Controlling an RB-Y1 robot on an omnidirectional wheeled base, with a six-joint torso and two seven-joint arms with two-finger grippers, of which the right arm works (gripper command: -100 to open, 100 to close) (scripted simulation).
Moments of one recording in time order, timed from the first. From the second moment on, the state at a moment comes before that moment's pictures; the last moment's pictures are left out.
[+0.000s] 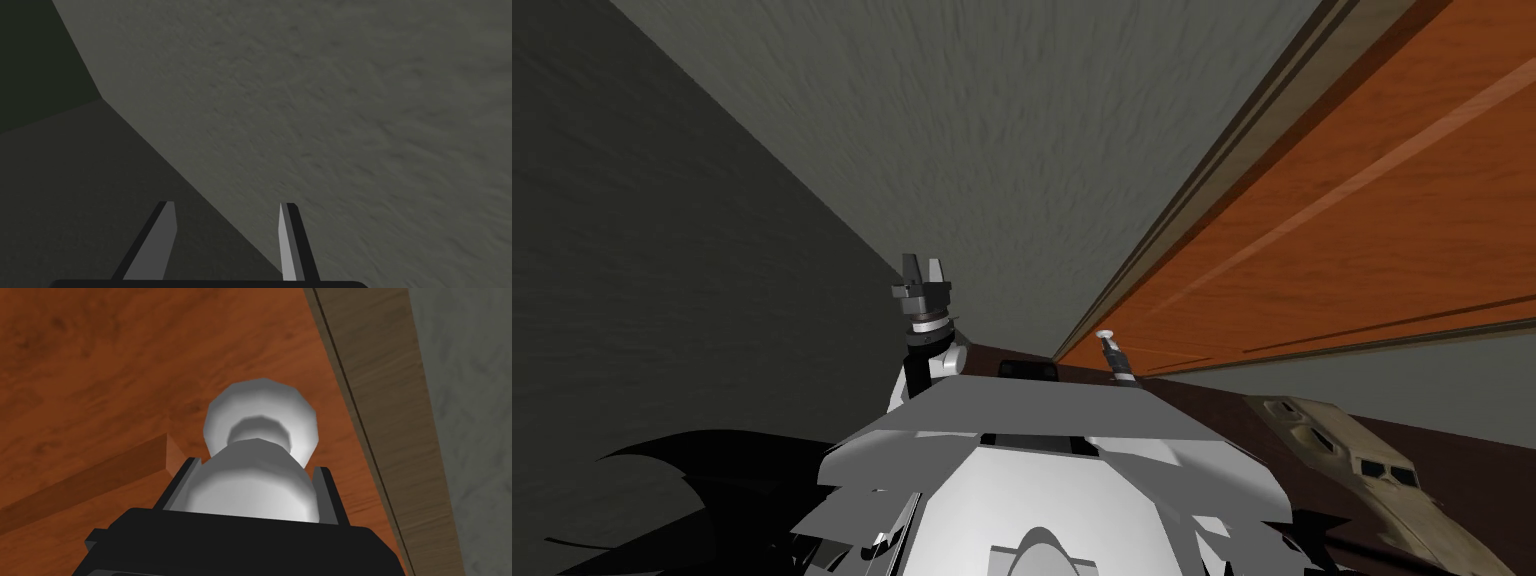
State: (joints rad) arm 0.25 -0.26 -0.28 -0.80 0.25 -1.05 0.60
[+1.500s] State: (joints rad) arm 0.19 -0.25 -0.29 -0.76 0.18 -1.01 0.24
